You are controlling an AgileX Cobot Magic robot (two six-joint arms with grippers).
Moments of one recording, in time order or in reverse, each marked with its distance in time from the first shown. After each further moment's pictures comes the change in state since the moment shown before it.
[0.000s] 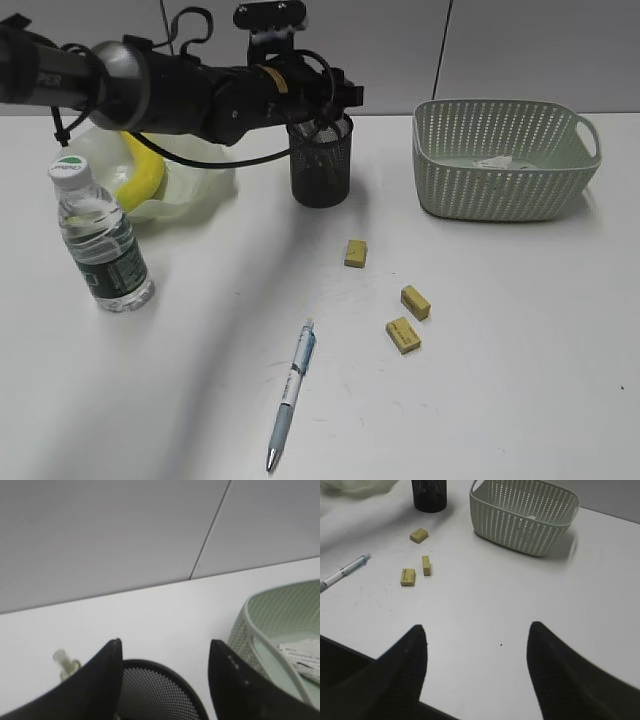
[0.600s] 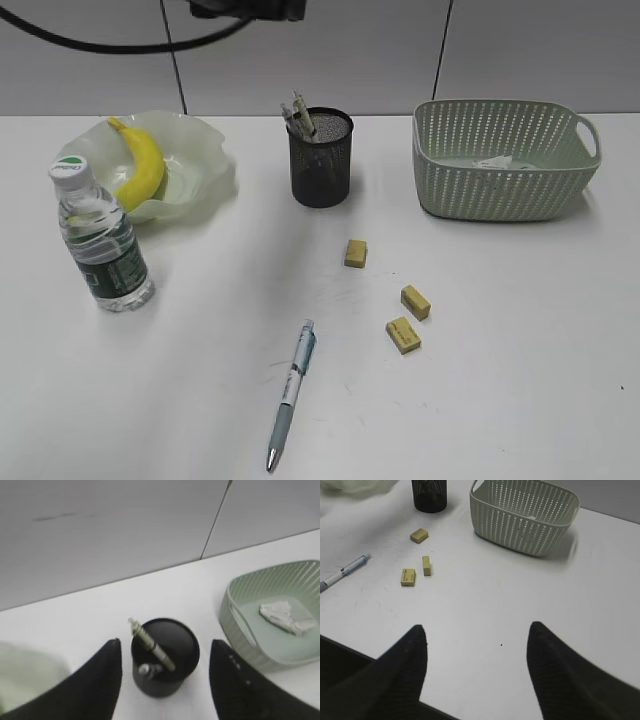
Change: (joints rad) left arm 0.001 -0.406 0.000 0.067 0.606 0.000; right arm 0.000 0.000 0.000 0.000 0.000 0.000
